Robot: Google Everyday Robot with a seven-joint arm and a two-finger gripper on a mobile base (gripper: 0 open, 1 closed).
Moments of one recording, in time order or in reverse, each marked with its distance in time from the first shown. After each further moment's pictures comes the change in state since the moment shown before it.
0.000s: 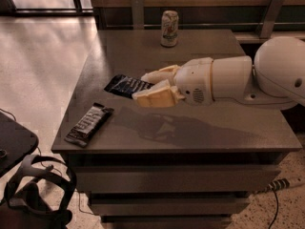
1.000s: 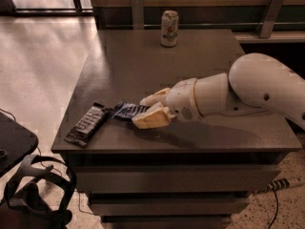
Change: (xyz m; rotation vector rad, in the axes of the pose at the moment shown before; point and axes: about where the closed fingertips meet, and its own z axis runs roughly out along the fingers) arm 0.067 0.008 0.032 -0.027 0.183 0.035
